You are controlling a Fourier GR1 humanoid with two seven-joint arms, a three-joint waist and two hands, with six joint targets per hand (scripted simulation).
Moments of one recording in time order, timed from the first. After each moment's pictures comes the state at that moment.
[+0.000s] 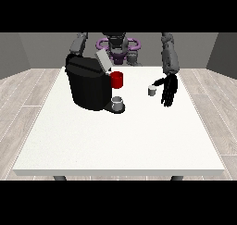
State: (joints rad) left arm -0.58 0.54 0.08 -0.77 -0.42 -0.12 -0.20; right arm -0.20 -0.04 -0.01 -1.54 -0.01 -0.02 -0.17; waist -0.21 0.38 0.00
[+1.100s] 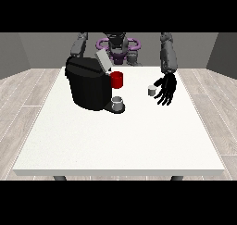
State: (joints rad) left arm -0.64 0.51 0.03 -0.69 -0.57 -0.03 -0.20; right arm -0.27 -0.03 -0.04 -1.41 -0.01 -0.07 -0.17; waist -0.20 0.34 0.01
